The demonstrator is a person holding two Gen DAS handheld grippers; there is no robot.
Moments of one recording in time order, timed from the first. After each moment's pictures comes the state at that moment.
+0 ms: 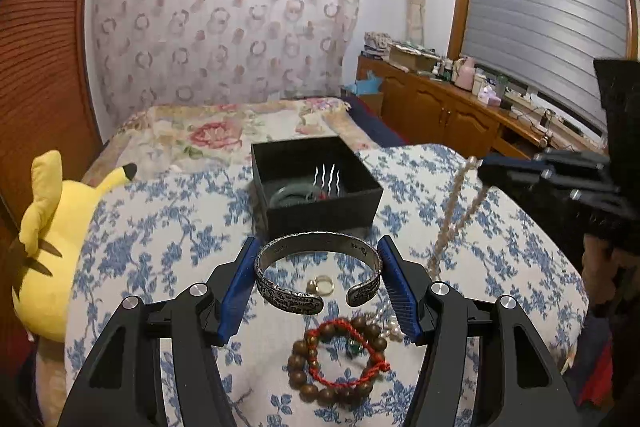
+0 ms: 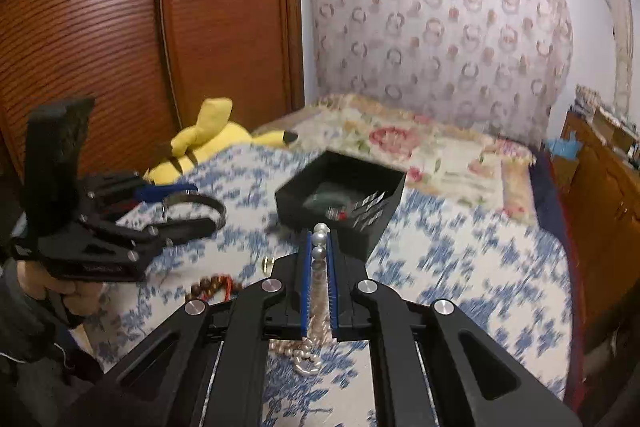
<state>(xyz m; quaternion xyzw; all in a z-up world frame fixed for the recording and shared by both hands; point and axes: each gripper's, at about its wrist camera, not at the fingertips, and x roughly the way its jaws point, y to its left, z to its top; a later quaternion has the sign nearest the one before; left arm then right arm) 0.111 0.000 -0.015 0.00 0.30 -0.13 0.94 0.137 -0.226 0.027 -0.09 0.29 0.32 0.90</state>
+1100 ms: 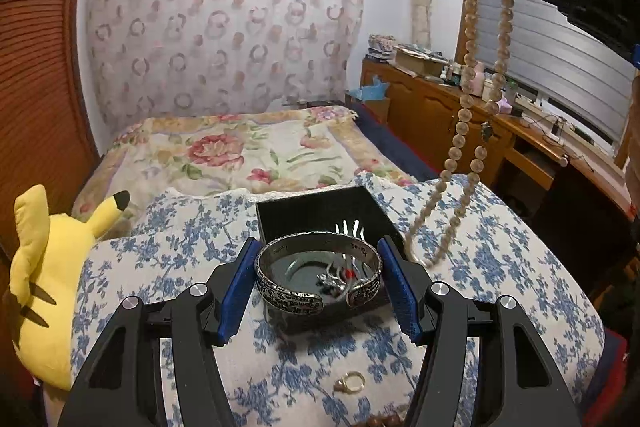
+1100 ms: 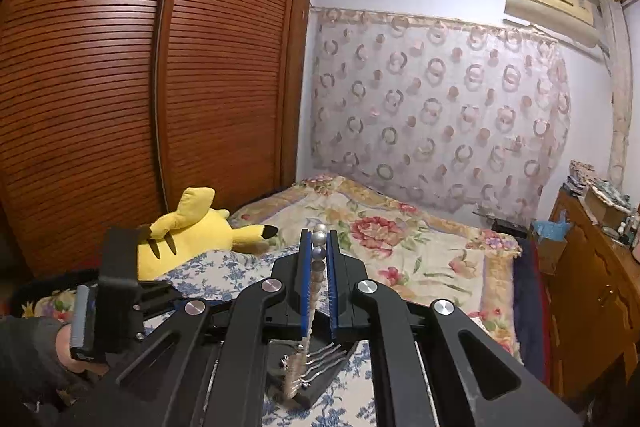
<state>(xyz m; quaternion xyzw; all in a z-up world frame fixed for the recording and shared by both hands) 0.207 0.001 -0.006 0.00 0.30 -0.13 0.94 0.225 -0.209 0.147 -0.10 0.17 0.33 0.92</state>
